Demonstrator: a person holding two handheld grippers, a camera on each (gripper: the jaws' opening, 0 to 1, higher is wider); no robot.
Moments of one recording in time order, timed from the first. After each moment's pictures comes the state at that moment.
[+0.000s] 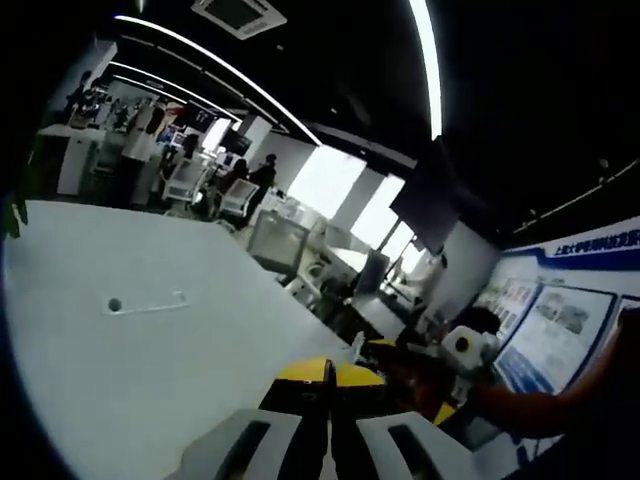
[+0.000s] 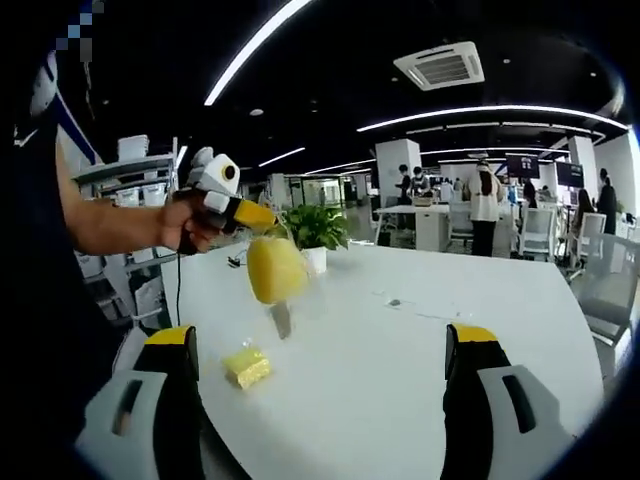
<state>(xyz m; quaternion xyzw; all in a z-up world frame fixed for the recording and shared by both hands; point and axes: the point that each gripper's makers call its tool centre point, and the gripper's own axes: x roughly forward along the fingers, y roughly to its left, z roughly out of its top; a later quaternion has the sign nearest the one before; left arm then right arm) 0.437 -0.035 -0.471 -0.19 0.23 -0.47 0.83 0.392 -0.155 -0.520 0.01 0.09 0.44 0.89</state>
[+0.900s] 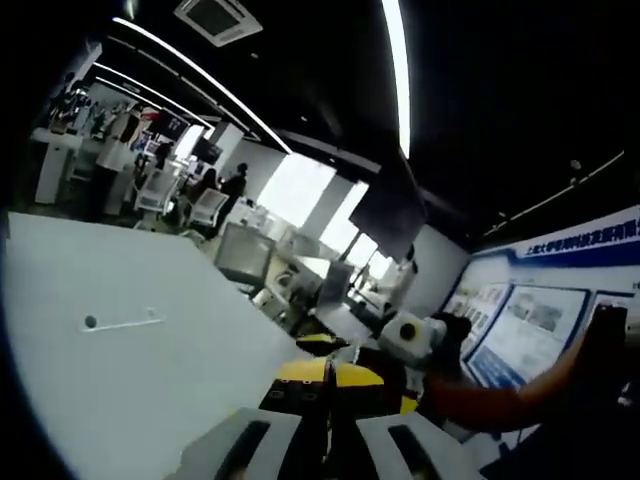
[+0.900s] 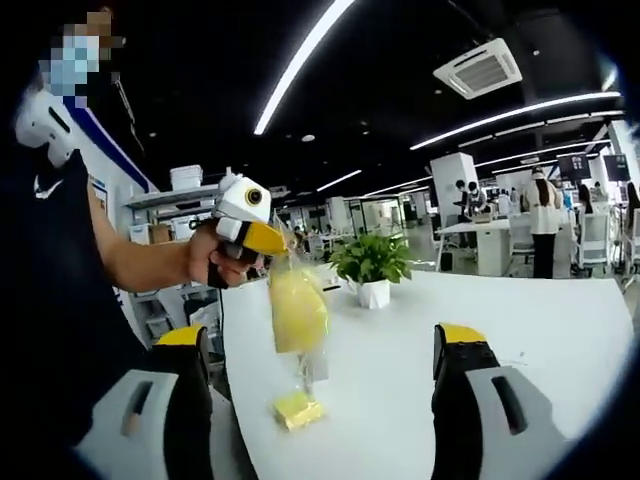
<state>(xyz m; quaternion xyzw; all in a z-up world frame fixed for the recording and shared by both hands) 0.399 -0.039 -0.420 -0.21 0.20 -0.53 0.80 0.387 -0.089 -0.478 0.05 0.05 0.57 0.82</state>
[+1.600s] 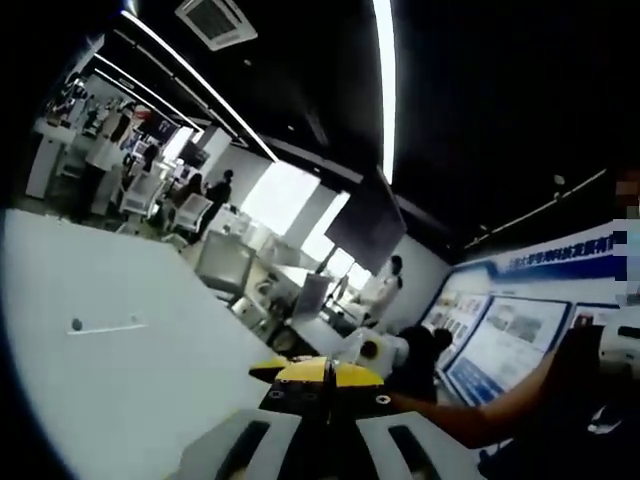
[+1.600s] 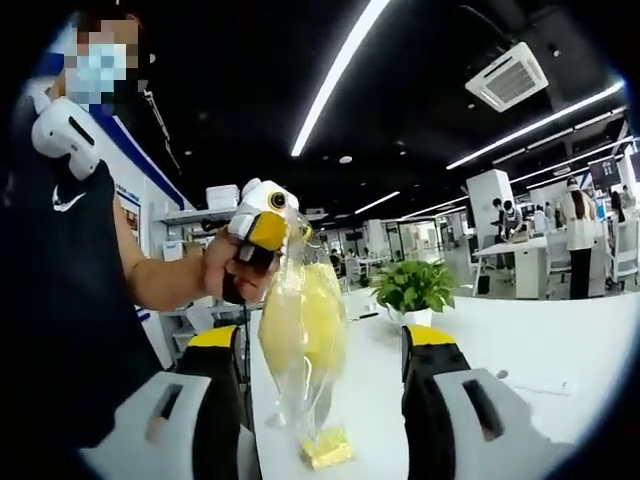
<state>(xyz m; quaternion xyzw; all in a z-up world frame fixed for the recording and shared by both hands) 0.378 -0.033 -0.384 -0.23 0.18 -0.55 0.78 0.373 -0.039 -0.441 0.09 -0.01 0.62 0.78</state>
